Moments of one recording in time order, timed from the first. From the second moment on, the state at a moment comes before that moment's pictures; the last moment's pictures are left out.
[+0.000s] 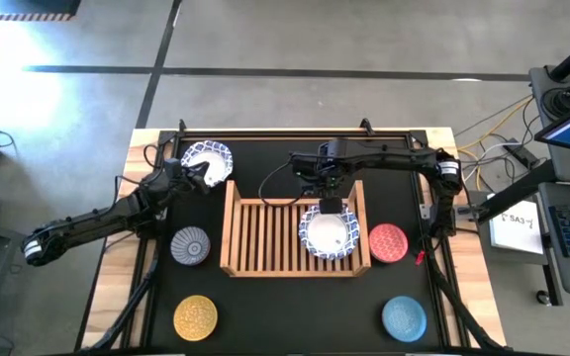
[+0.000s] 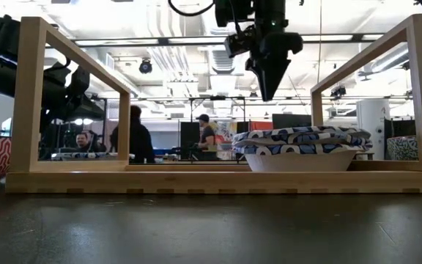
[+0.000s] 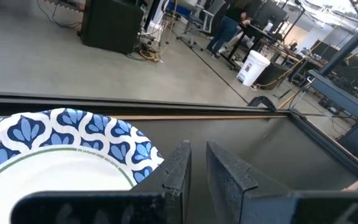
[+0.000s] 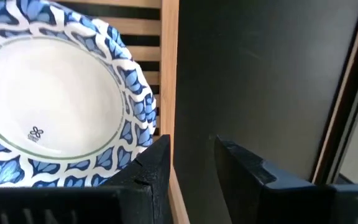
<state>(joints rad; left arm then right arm) 0.50 0.33 0.02 0.13 -0.39 -0.54 -0.17 1.90 1.80 -1.36 0.13 -0.22</state>
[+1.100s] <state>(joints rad) 0.50 0.68 0.41 -0.52 -0.19 -0.33 -0.17 1.90 2.04 -1.36 0.13 -0.22</state>
